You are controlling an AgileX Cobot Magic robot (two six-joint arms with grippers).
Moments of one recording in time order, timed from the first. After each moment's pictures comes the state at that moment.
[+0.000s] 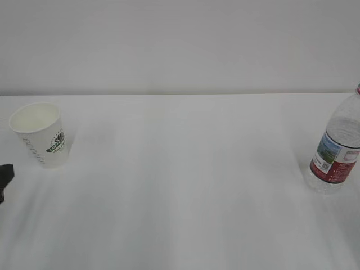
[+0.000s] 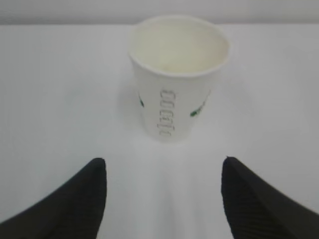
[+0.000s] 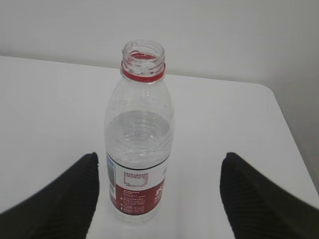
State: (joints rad) left arm -0.20 1.30 -0.15 -0.15 -0.62 0.01; right arm -0.02 0.77 -0.29 0.15 -0.03 -0.29
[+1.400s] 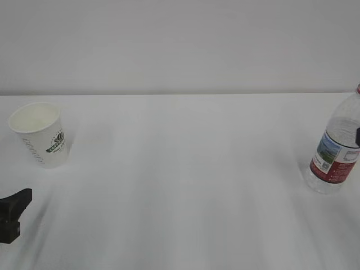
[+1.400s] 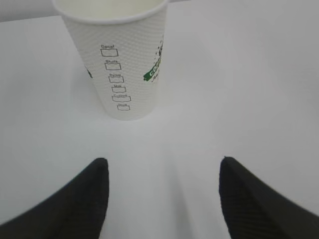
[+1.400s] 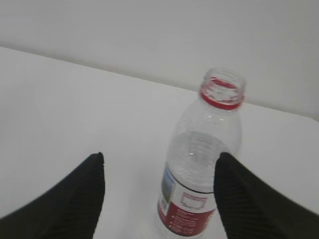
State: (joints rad) left arm -0.27 1.65 -0.01 -0.05 -1.15 -0.01; right arm 0.15 0.77 -0.28 -0.02 -0.06 -0.15
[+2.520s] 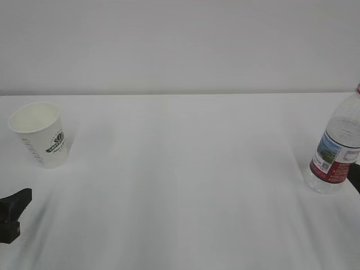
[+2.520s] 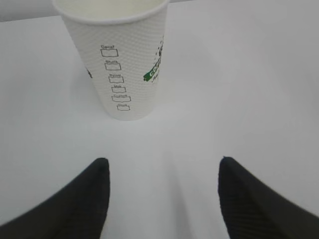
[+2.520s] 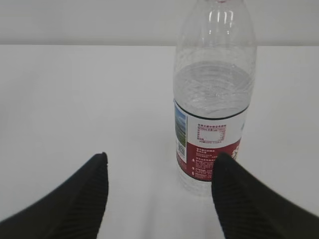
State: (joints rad) left arm -0.27 1.65 -0.01 -0.05 -1.15 -0.01; right arm 0.20 0.88 -0.10 0.16 -0.31 -0.09
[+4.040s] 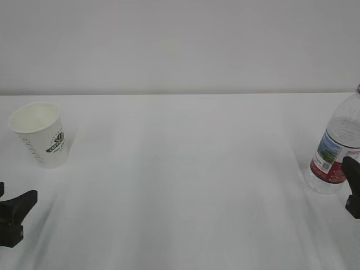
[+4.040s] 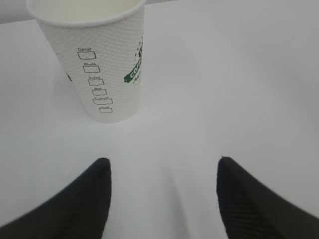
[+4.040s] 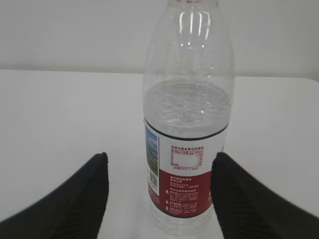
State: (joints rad) left arm -0.27 1.65 -0.01 0.00 -1.15 -0.01; right arm 0.20 1.42 0.01 0.16 -1.09 -0.06
